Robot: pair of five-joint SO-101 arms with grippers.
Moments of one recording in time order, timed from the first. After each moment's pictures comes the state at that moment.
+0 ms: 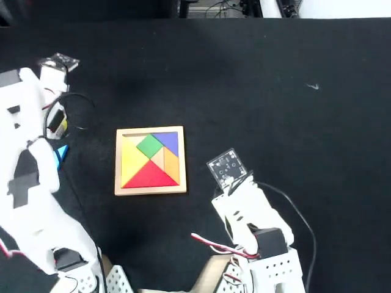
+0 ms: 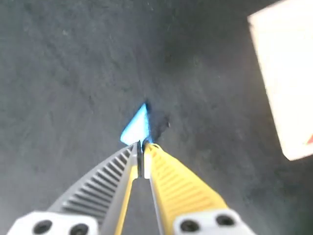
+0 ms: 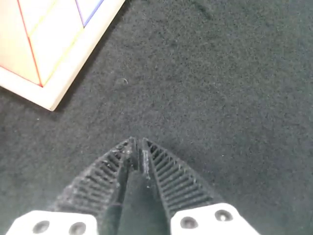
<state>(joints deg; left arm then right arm) -25.6 17.8 -14.7 90.9 -43.2 -13.6 -103.3 96.7 64.1 19.8</state>
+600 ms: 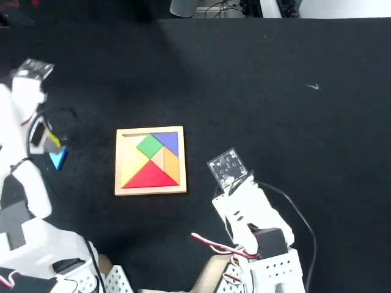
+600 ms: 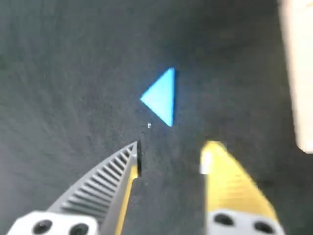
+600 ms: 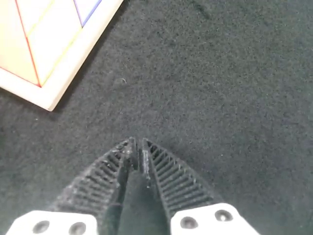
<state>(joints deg) -34.3 4.1 6.2 79.7 -40.3 -13.4 -103.3 96.7 64.1 19.8</state>
